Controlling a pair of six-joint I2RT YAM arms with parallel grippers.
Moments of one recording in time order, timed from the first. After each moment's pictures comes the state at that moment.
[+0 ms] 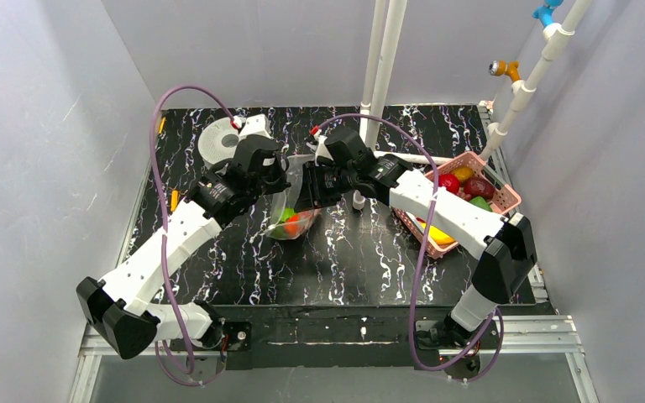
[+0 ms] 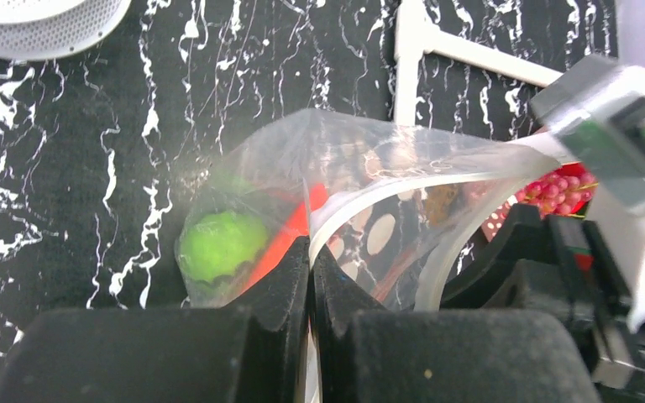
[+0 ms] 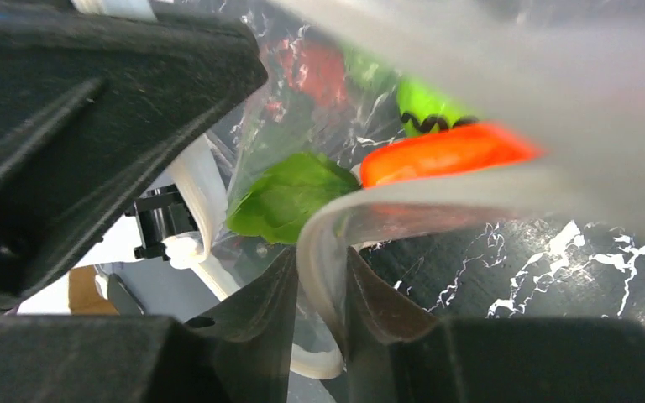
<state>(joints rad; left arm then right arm) -0.67 1.24 1.32 -0.70 -0.35 -0.62 0.85 1.64 1.51 -0.56 -0.39 0.60</state>
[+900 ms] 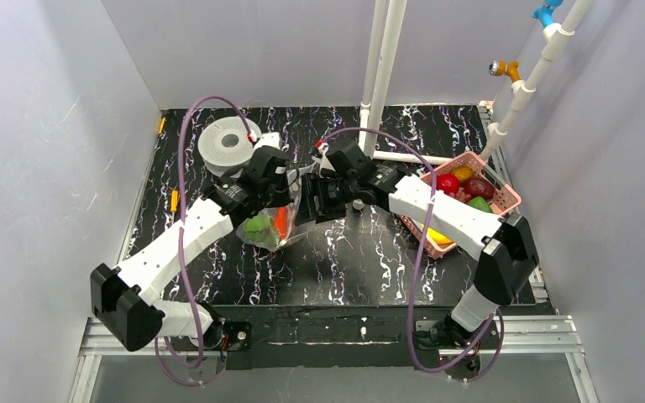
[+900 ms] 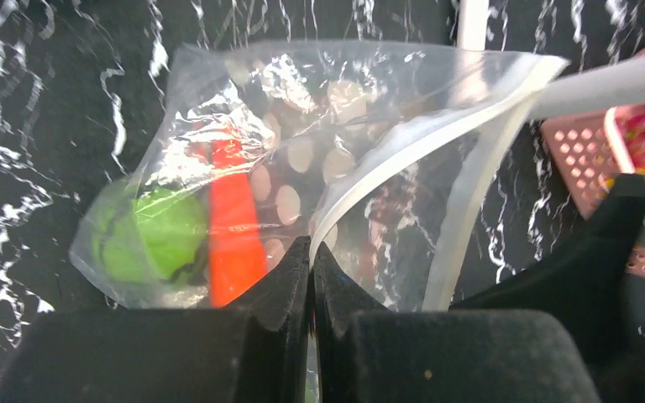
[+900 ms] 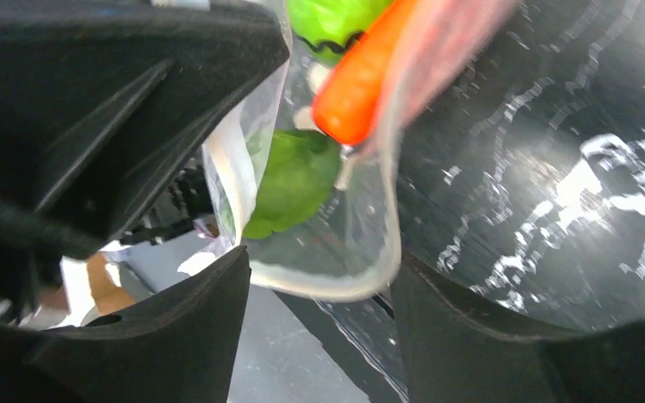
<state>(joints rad) -0.67 1.27 1.24 -0.72 -0.33 -0.58 0.85 1.64 1.44 -0.57 -0.42 0.66</state>
